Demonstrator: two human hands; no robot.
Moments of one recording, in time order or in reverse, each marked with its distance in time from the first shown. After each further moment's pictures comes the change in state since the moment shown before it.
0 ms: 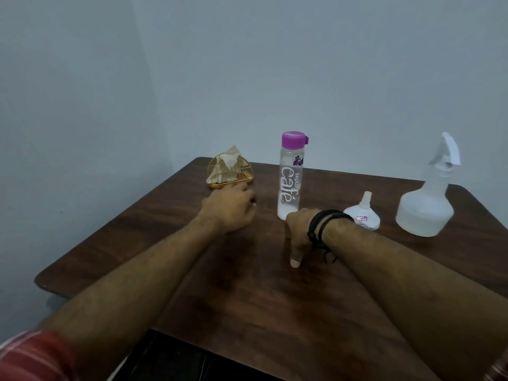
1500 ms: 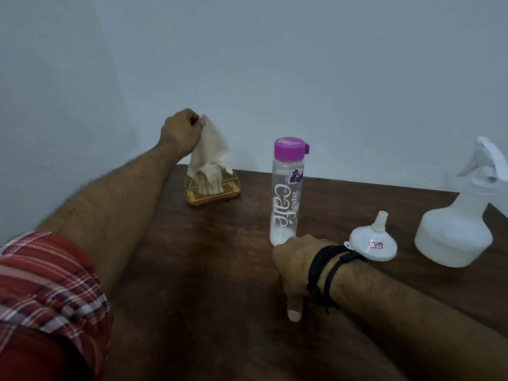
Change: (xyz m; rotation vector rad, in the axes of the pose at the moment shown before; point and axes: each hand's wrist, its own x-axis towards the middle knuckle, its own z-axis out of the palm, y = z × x) left_hand 0.175 -0.115 -0.049 -0.444 0.455 -0.372; right_hand 0.018 -0.003 -0.008 -0.108 -0.050 -0.047
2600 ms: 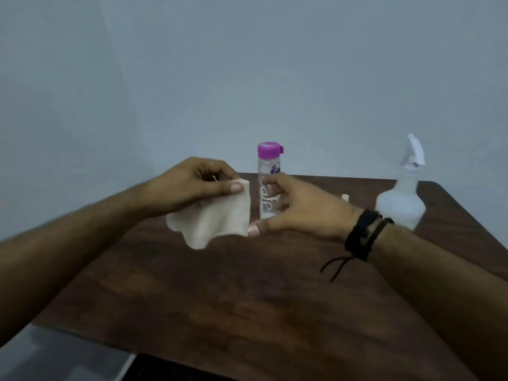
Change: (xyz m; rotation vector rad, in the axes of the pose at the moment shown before) left_hand -0.214 0.098 -0.130 -0.420 -0.673 0.300; right_hand -0.119 0.027 0.014 0.893 0.589 -0.324
